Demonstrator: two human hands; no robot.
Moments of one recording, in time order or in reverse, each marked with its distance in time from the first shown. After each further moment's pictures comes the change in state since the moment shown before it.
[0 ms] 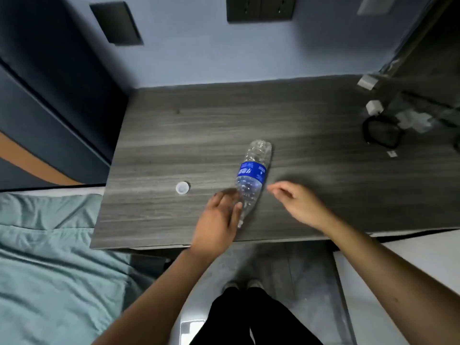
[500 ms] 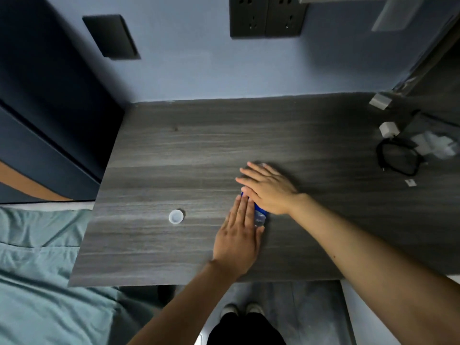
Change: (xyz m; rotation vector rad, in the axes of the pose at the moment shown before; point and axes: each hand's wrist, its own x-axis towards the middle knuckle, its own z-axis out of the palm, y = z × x) left_hand 0.055 -0.015 0.056 0.392 -0.135 0.019; right_hand 0.129 -0.001 0.007 -0.841 -0.177 -0.381
